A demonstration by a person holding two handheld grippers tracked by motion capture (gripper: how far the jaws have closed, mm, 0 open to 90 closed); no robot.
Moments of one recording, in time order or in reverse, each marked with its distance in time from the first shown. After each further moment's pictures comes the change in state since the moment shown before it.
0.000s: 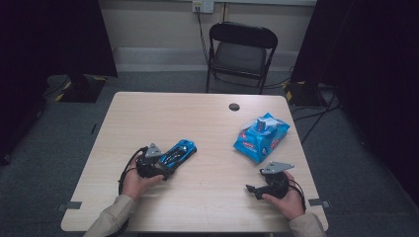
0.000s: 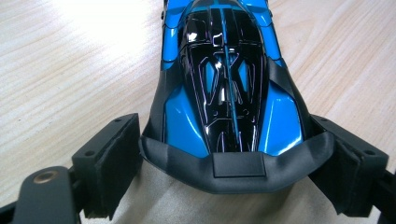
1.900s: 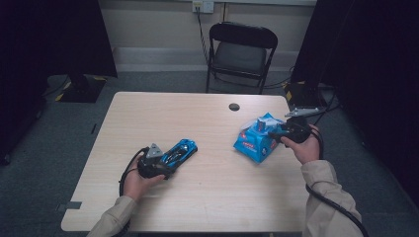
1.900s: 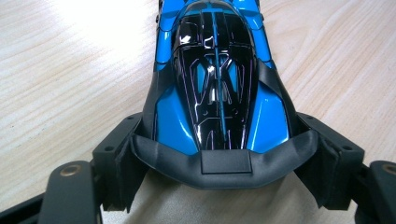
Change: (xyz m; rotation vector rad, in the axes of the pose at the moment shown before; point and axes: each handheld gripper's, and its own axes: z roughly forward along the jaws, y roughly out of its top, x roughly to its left) left arm -0.004 0.001 0.001 -0.013 0.007 0.003; right arm -0.118 0.106 -0.047 -0.011 -0.202 0.143
